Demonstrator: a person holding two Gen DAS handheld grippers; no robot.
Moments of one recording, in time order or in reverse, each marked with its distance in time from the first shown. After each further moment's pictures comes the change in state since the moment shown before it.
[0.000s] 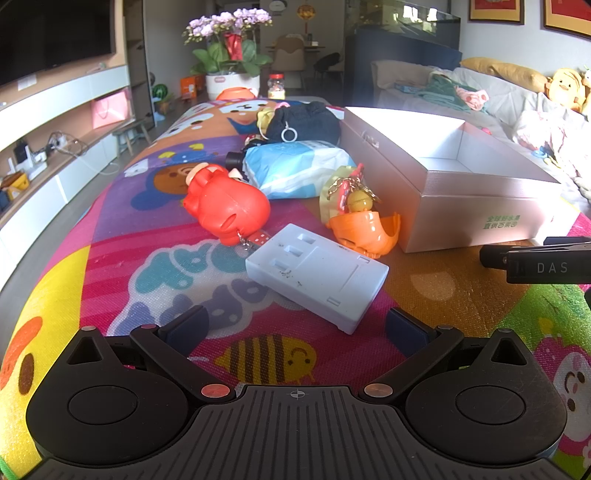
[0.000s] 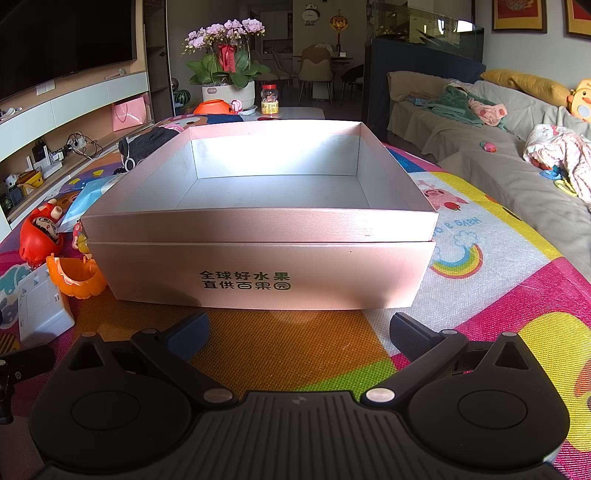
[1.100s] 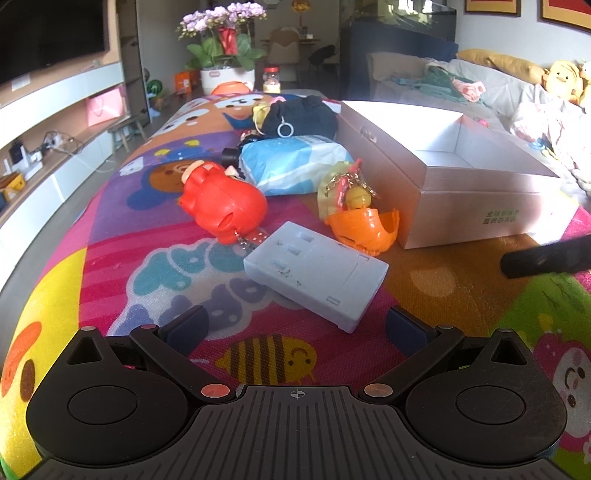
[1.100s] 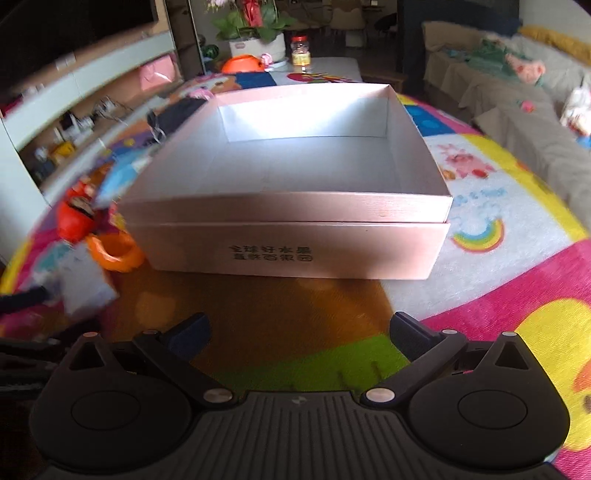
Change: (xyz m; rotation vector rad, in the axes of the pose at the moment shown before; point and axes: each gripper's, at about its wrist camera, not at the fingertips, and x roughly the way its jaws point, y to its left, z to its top) left arm -0.003 0.005 0.002 0.018 0.024 -0.010; right arm -0.012 -0.015 0.018 0.043 0.200 0.198
